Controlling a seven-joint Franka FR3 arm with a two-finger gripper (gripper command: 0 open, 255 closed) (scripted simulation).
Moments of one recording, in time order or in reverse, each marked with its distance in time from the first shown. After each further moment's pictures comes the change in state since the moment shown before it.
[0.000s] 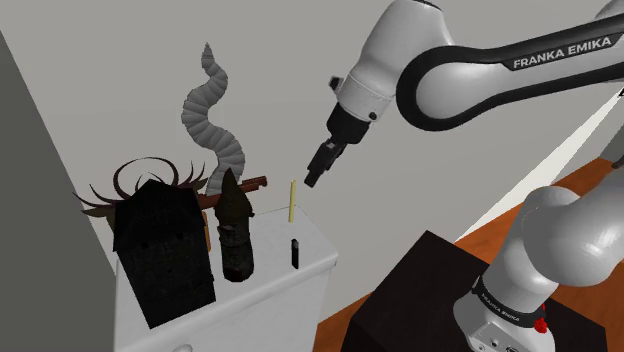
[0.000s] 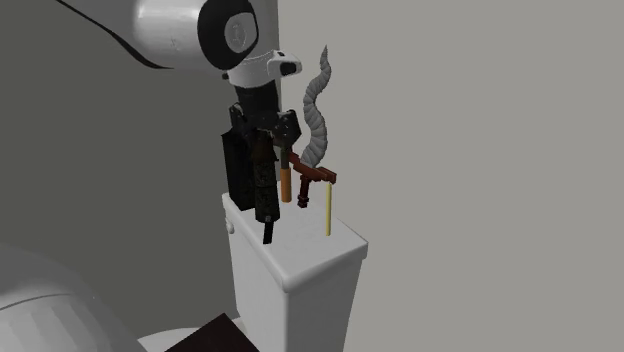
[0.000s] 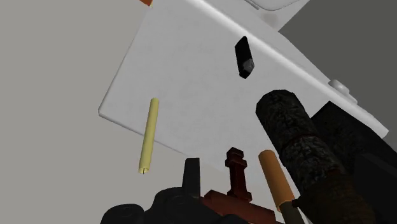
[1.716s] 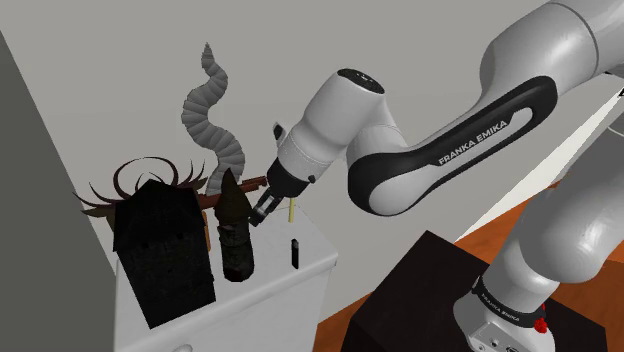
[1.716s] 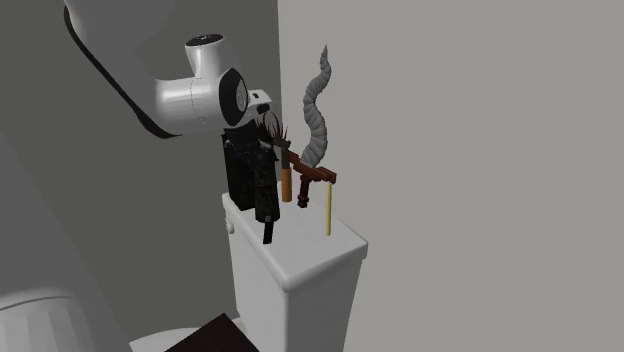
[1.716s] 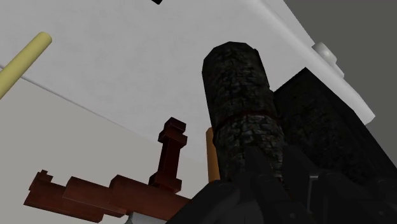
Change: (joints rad) arm -0.125 0.388 0.306 0.079 -0.334 0.450 0.311
